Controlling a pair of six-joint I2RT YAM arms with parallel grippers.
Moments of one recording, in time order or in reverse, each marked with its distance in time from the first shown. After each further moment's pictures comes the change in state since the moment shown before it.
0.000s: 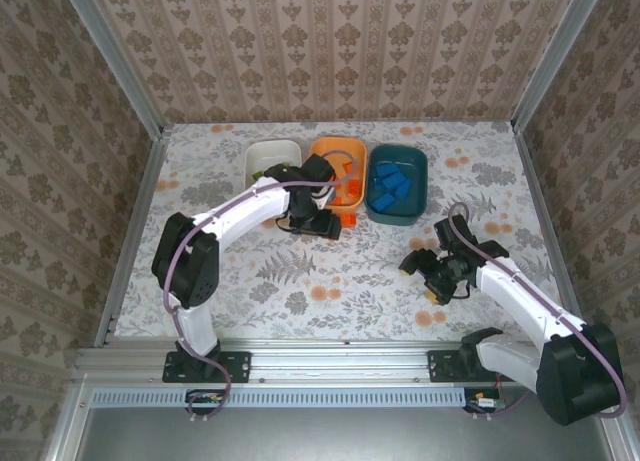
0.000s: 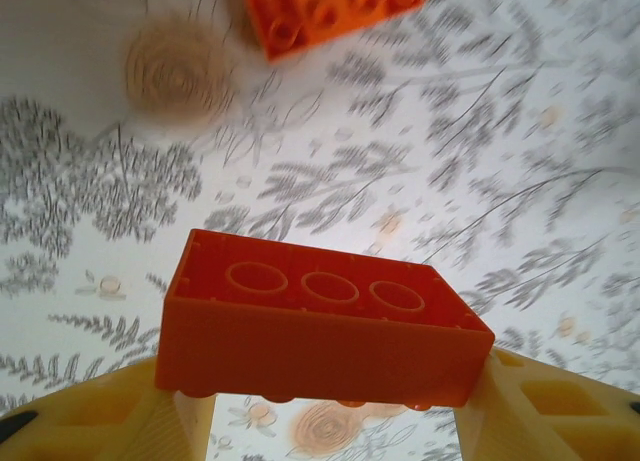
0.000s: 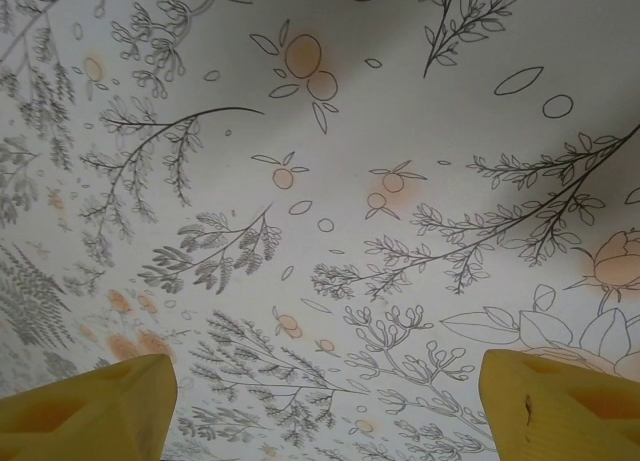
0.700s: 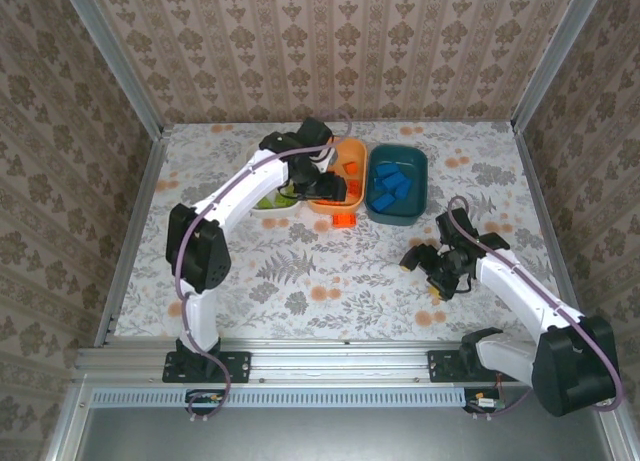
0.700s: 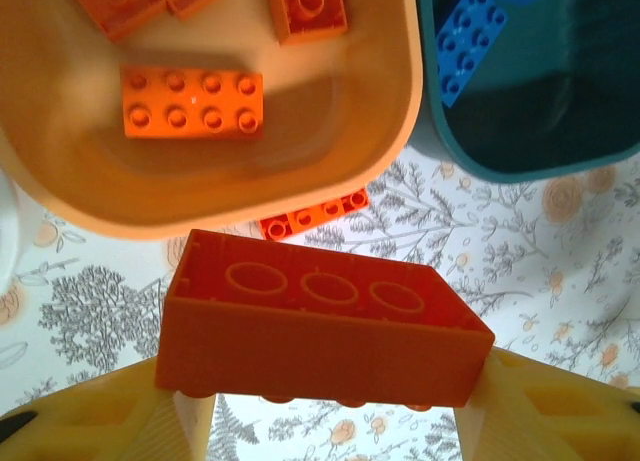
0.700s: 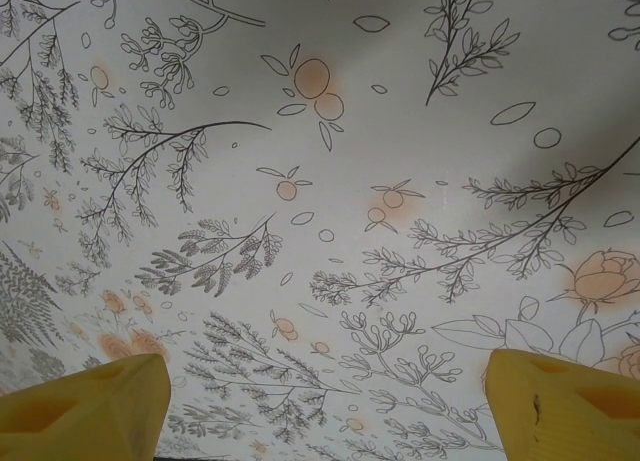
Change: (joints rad) left arm 0.080 0.141 0.338 -0.083 0.019 0.004; right arm -0.034 0.063 0.063 -0.051 0.000 -0.087
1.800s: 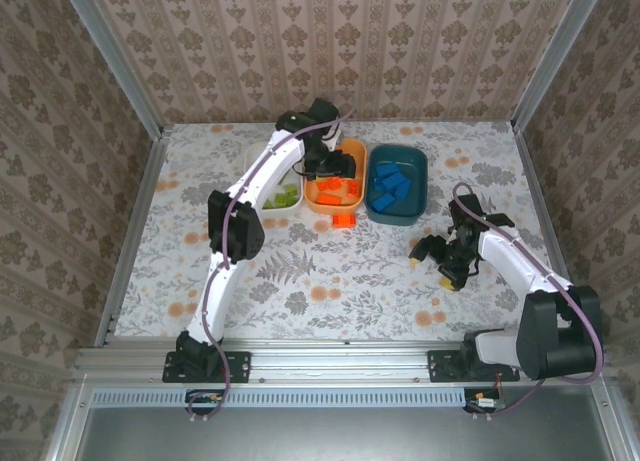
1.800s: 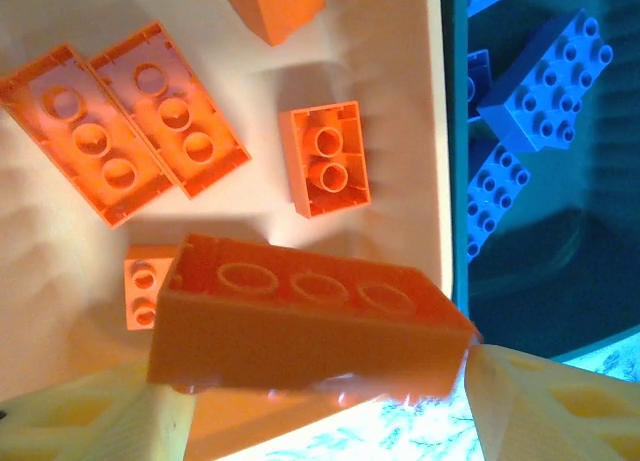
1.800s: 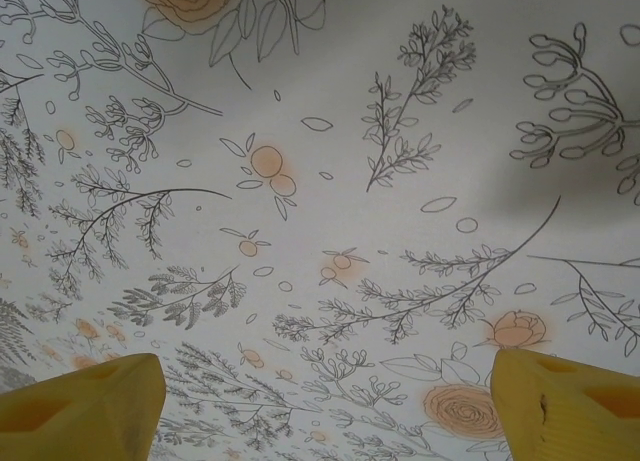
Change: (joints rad) left arm 0.065 0.444 0.608 -0.188 0.053 -0.001; right arm -0.158 0.169 0.115 -0.092 -0.021 -0.212
